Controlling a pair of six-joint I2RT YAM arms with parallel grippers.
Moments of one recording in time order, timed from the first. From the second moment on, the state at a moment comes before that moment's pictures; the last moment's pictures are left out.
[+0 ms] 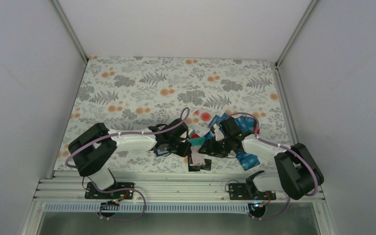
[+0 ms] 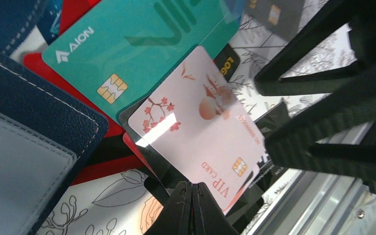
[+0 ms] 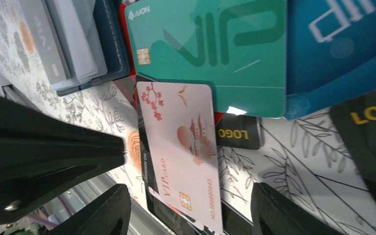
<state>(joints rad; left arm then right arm) -0.97 1.65 0.84 -0.21 0.34 -0.58 0.49 1.32 0.48 -0.33 -0.63 0.57</state>
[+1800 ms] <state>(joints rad) -0.95 1.34 0.81 -0.18 0.20 -0.64 0.42 1.17 0.68 -0.48 -0.74 0.49</state>
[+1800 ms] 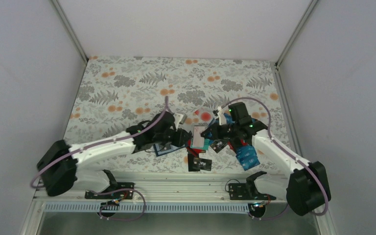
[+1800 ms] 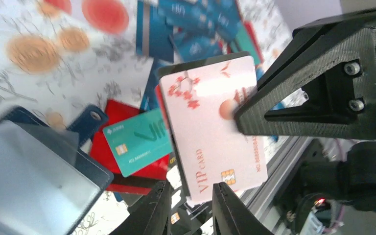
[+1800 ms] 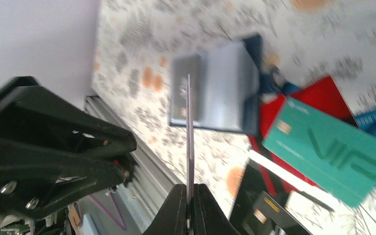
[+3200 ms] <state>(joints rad) -0.77 1.01 0.65 0.21 0.64 -0.60 0.34 1.04 0.92 -0.20 -1.19 0.58</state>
